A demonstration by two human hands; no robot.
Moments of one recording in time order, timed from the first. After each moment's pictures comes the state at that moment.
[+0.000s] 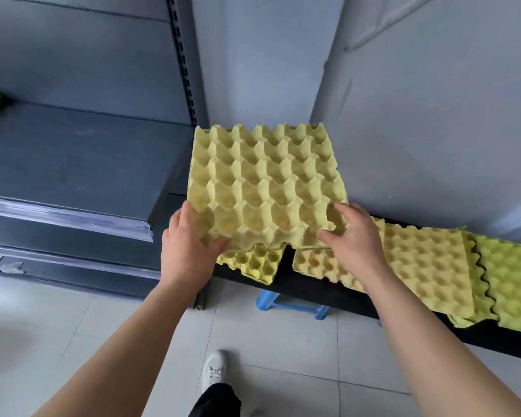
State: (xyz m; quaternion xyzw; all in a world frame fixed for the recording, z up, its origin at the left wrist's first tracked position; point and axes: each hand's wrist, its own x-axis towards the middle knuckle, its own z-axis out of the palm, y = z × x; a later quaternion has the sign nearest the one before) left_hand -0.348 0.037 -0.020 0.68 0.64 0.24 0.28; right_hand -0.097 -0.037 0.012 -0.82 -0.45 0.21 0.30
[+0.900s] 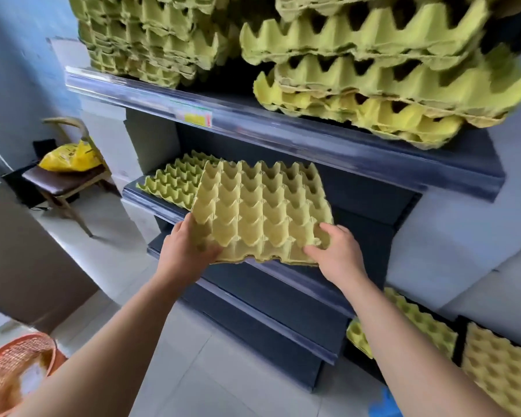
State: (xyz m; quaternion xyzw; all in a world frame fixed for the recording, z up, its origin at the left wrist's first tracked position) left_hand -0.813 0.148 0.094 0.59 0.70 0.33 0.21; right_hand -0.542 0.151 0.115 -0.71 -0.60 0.25 0.28
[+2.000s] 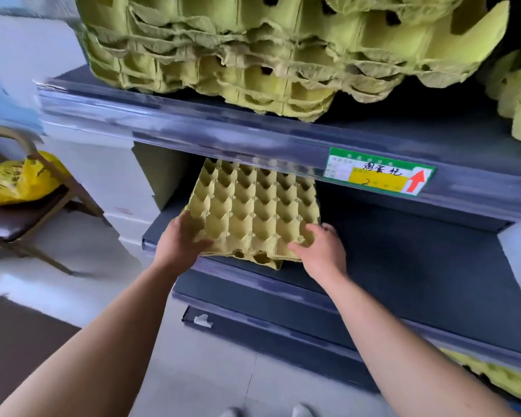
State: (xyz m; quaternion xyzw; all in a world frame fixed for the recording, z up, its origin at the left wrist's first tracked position) left_hand -1.077 0.447 0.026 0.65 0.66 0.24 0.27; right_hand -0.815 0.382 0.042 -0.80 -0.51 0.21 0.23
